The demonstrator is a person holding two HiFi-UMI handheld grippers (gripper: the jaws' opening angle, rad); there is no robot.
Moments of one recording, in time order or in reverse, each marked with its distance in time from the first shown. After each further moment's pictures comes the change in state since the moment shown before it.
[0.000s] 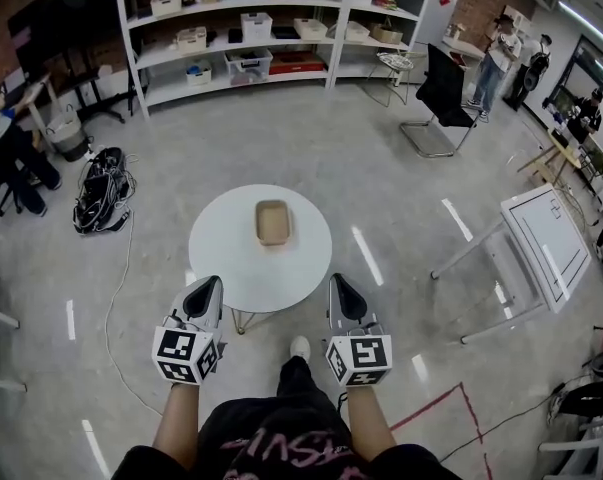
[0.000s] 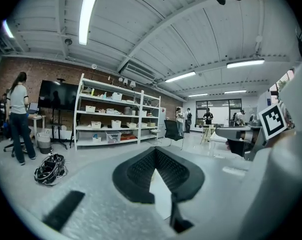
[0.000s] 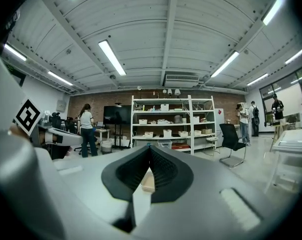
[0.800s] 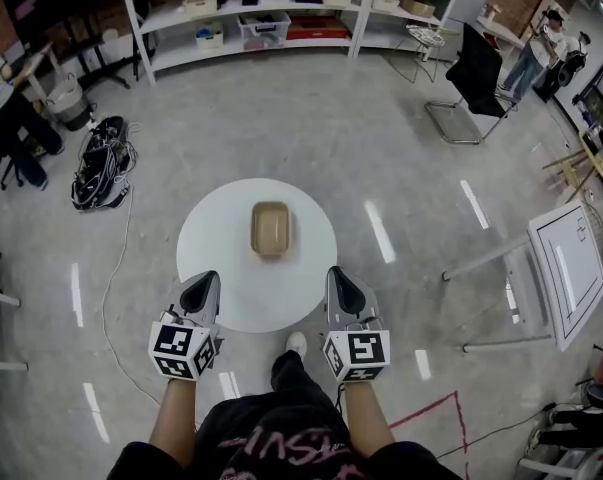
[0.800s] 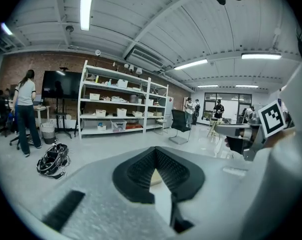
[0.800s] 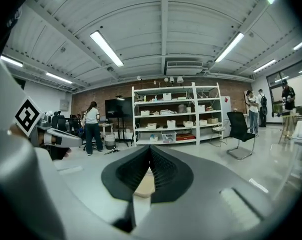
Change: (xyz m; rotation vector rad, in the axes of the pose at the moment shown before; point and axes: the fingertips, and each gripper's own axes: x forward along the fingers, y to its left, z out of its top) left arm 0.172 0.058 -0.031 -0.054 0.129 0.065; right arm 0.175 -0.085 -0.048 0.040 0.105 0.063
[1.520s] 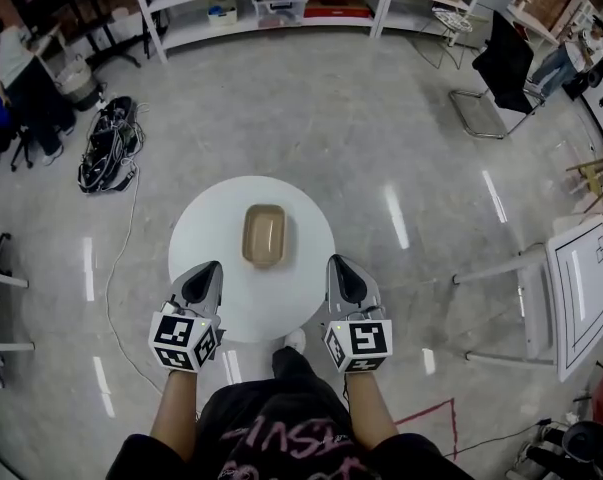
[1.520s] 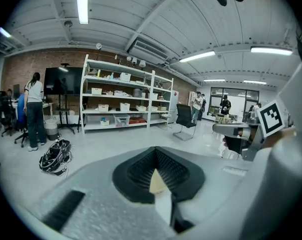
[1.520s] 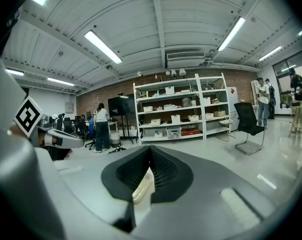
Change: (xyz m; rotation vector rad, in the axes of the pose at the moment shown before) left arm 0.121 -0.005 0.013 -0.022 0.072 0.058; right arm 0.100 -0.090 -0.008 0.042 0.051 0.083
